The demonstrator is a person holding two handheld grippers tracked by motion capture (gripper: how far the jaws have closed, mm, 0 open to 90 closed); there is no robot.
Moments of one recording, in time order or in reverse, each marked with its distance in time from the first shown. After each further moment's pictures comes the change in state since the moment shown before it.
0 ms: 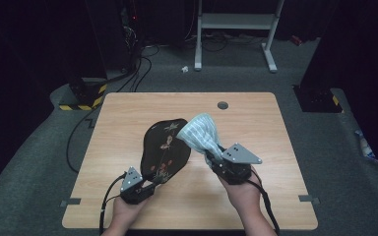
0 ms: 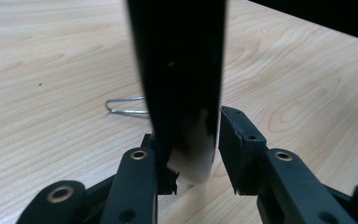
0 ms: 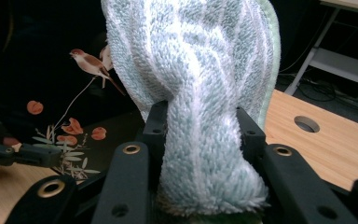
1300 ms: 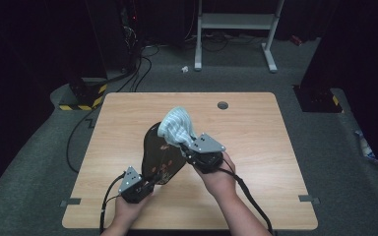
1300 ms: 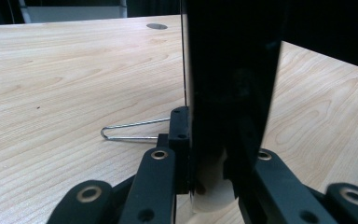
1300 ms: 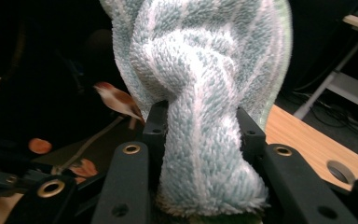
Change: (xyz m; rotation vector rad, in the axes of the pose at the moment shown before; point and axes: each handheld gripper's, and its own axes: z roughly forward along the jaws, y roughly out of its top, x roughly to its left) left arm 0.003 0.000 0.001 -0.095 -0.017 -0.014; right arm 0.038 0.032 0.056 0.004 0.062 -0.129
